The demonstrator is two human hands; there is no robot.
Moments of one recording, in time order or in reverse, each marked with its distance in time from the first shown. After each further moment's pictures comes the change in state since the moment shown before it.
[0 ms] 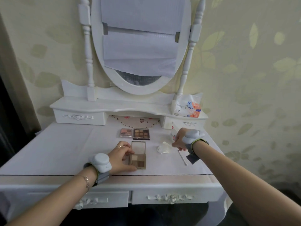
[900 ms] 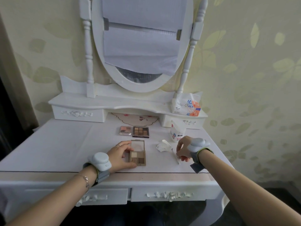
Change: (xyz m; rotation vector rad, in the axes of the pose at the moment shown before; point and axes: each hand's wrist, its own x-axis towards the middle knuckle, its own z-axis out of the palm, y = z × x) left_hand -0.001 -0.005 0.003 -0.026 0.035 0.017; right_hand -0.006 0.019 0.026 0.127 -0.110 -0.008
